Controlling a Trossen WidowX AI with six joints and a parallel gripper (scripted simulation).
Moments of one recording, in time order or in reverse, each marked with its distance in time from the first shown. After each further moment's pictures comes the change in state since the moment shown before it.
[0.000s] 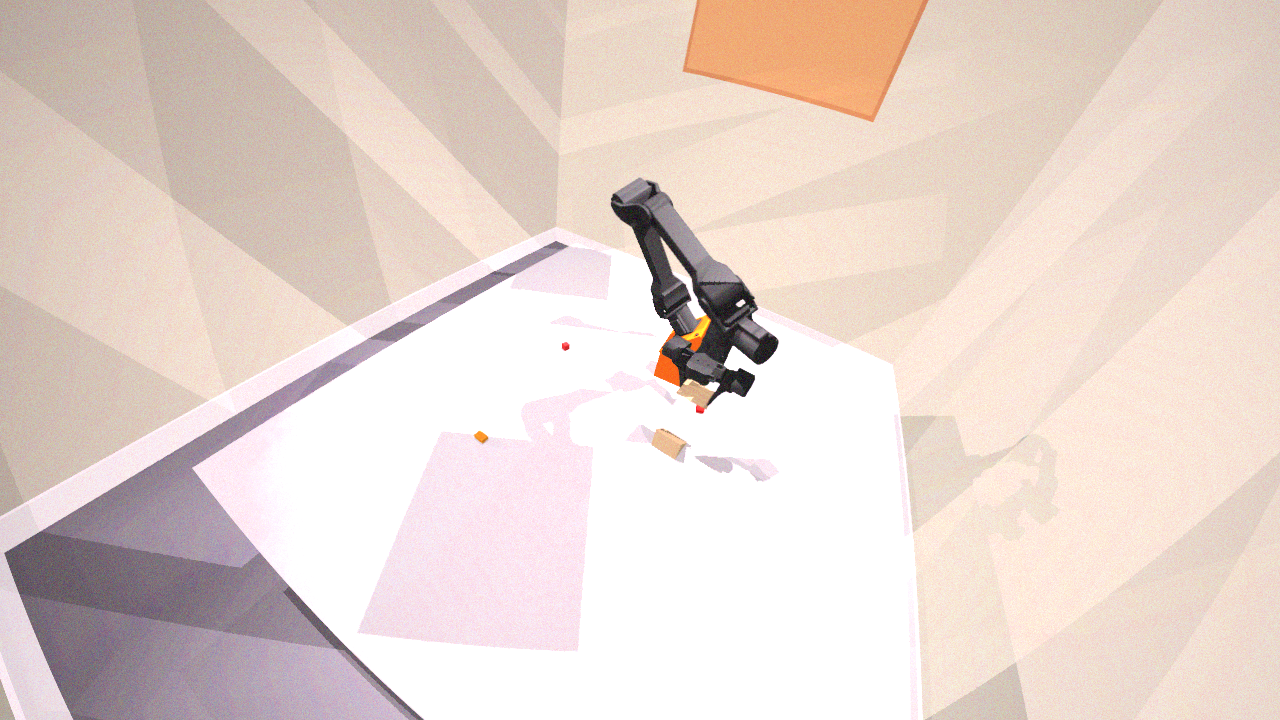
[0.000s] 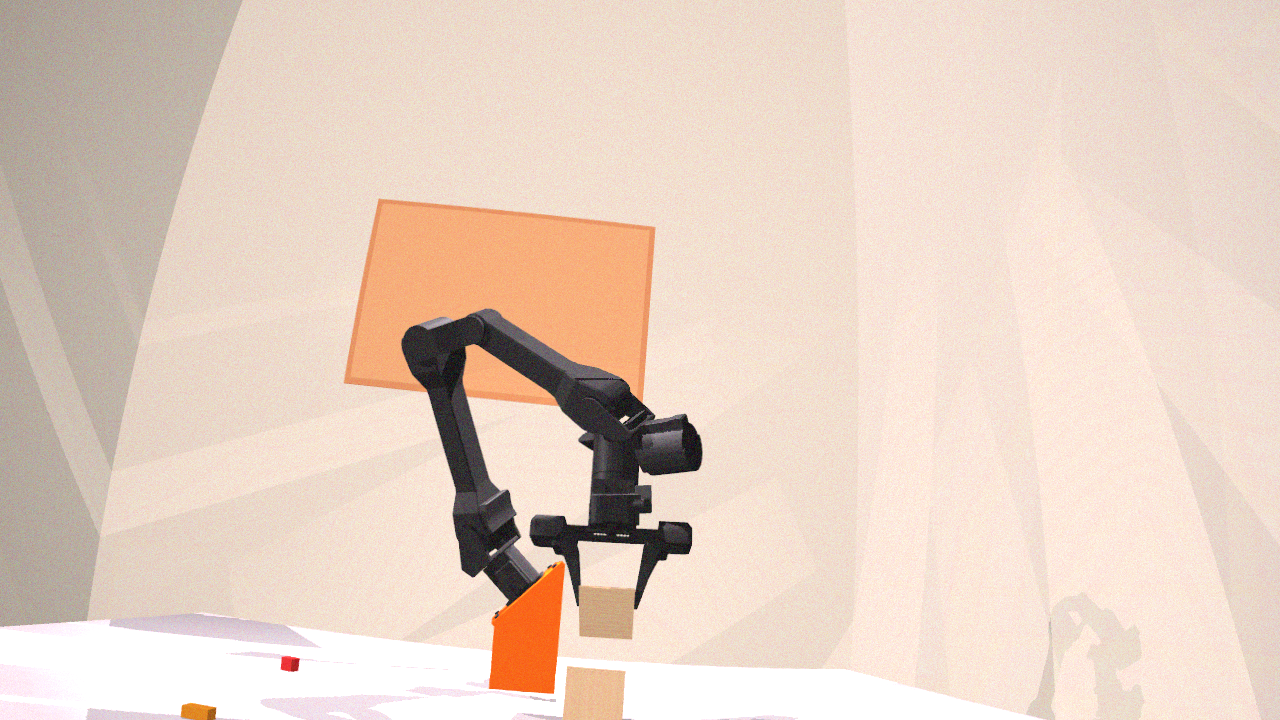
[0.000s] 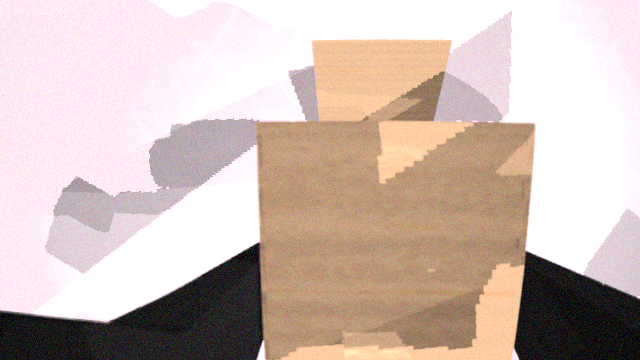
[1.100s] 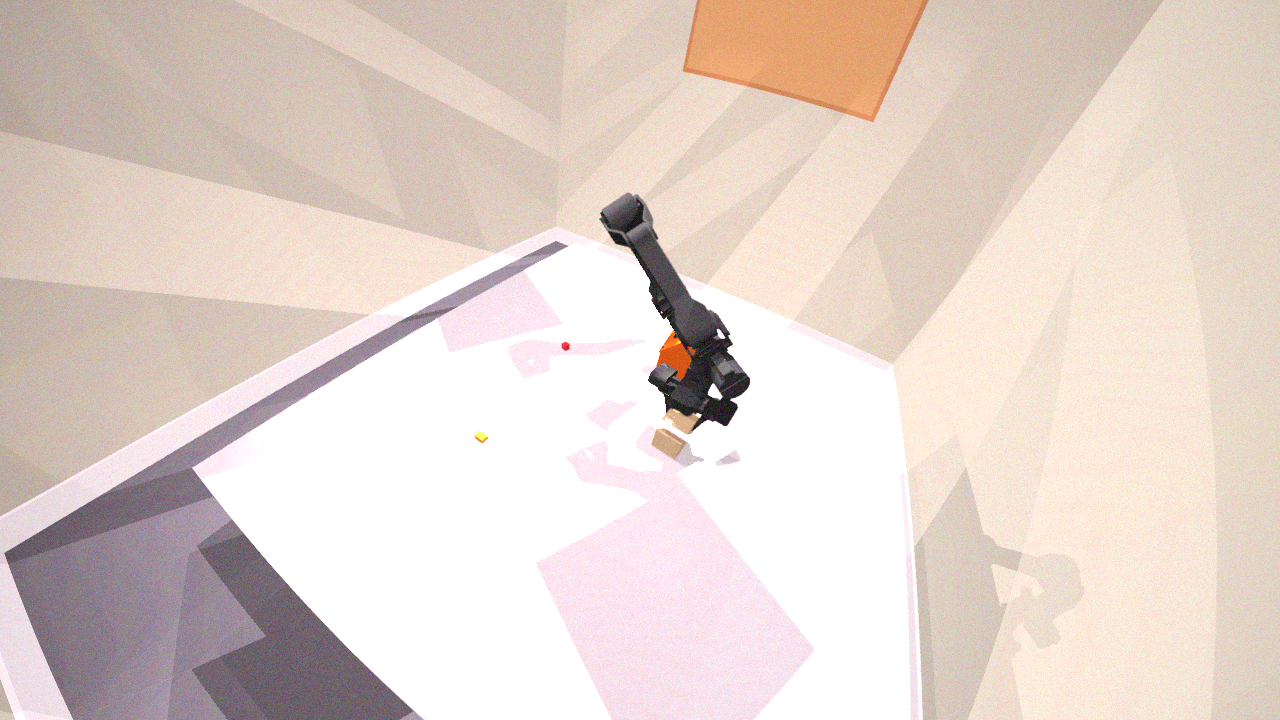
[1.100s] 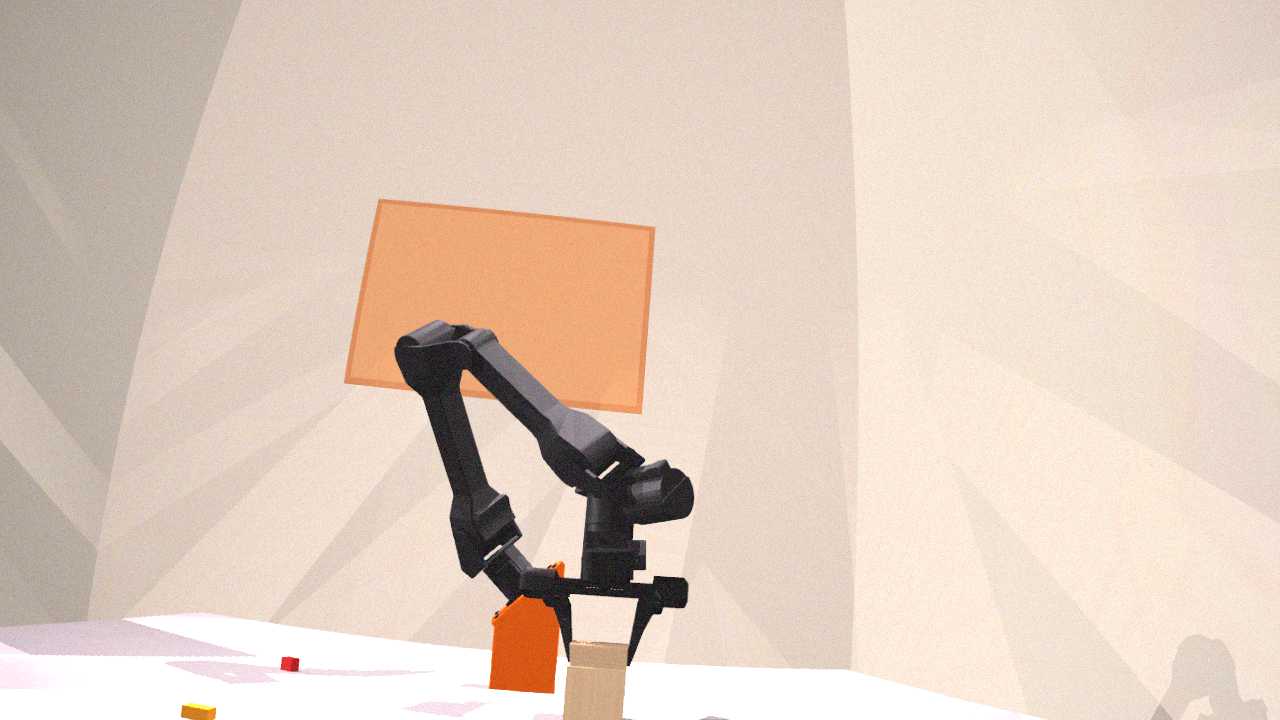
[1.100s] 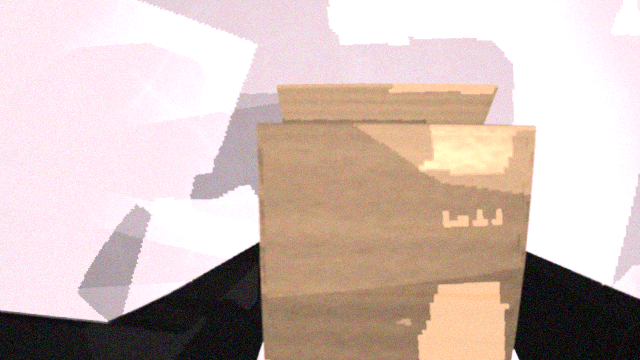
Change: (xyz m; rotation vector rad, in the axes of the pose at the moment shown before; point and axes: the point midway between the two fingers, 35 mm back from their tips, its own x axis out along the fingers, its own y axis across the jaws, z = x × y) arm 0.067 -0.006 0.015 -0.001 -0.005 -0.016
